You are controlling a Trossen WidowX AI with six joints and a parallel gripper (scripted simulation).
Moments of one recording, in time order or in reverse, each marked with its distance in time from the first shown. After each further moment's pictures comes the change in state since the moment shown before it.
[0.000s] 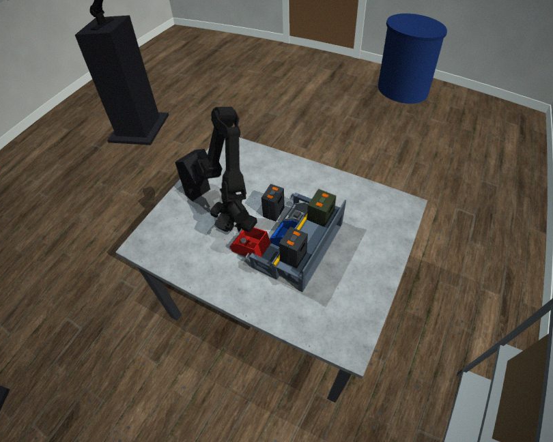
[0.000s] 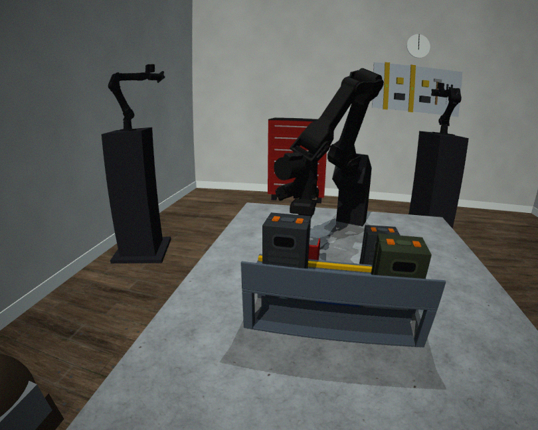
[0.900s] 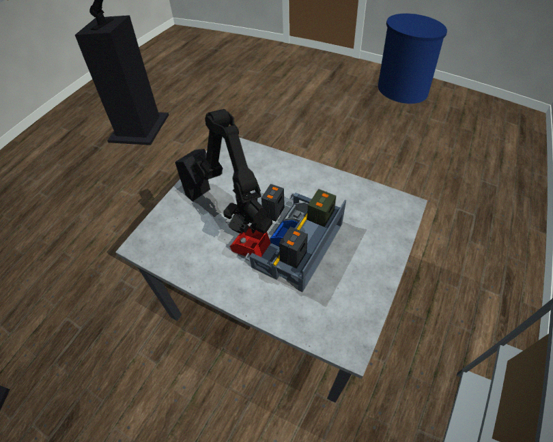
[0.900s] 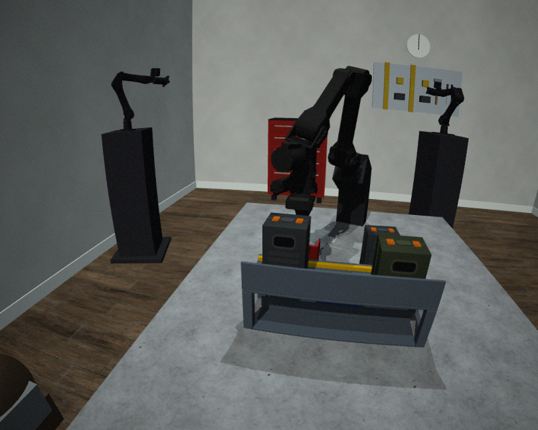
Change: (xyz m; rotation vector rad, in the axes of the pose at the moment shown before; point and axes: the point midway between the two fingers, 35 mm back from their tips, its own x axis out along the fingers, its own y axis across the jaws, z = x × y) arm -0.034 0.071 0.000 -0.004 -0.006 0.018
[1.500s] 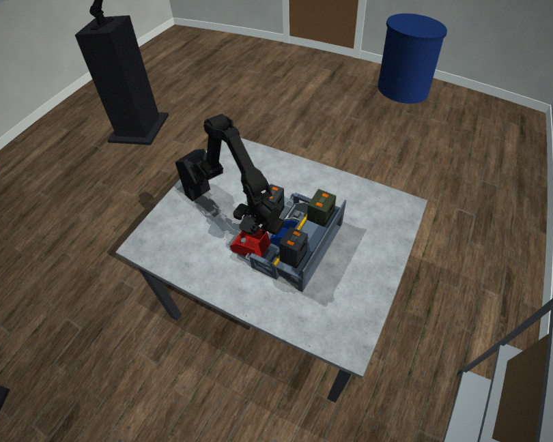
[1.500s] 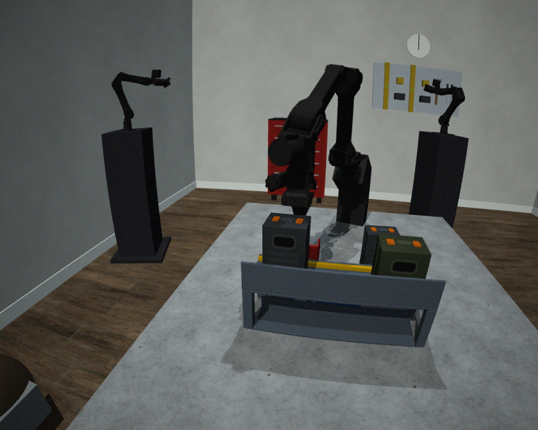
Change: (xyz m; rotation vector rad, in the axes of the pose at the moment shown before) arm -0.023 0.050 0.001 0.001 0.000 0.005
